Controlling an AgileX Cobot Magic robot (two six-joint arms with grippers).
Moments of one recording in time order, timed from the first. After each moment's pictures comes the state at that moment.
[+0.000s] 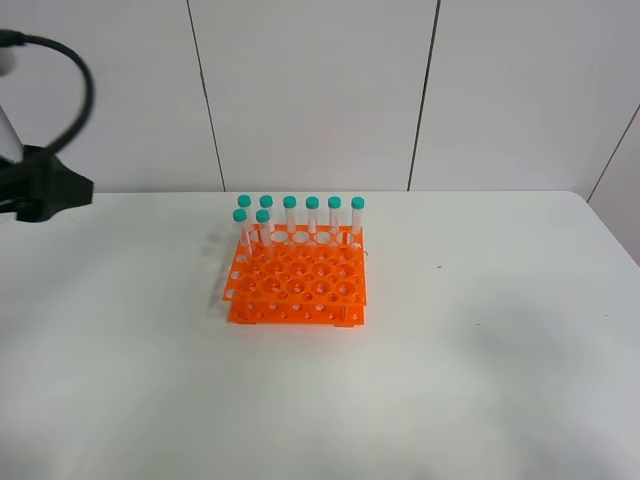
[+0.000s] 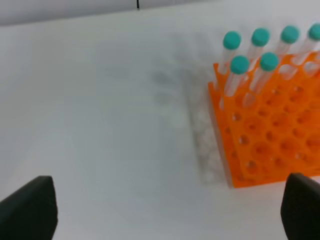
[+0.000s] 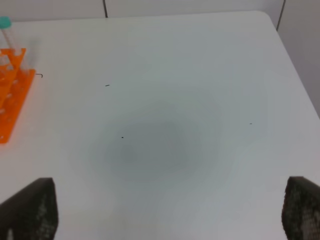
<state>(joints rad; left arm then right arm) -0.15 0.90 -0.85 0.00 0.62 0.01 -0.12 -0.01 -0.50 0.01 1.03 0.00</state>
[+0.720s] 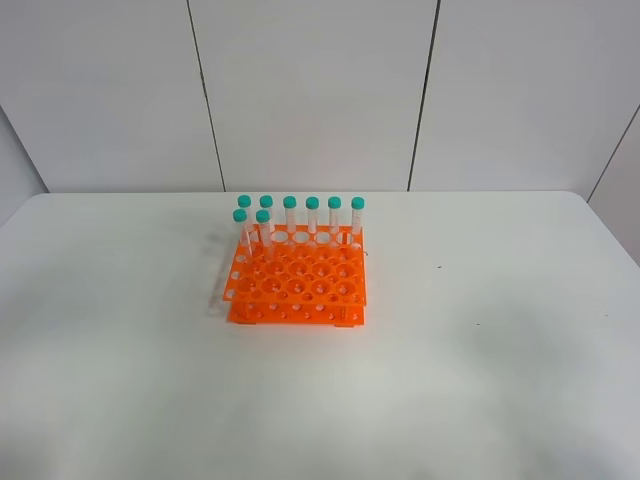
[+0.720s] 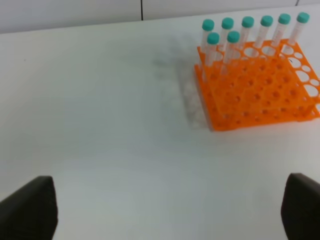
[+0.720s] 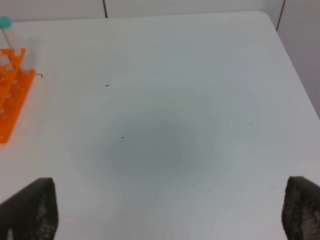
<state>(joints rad) -0.15 0.20 -0.85 0.00 1.19 0.01 -0.12 -0.01 -0.50 0.01 1.03 0.00</state>
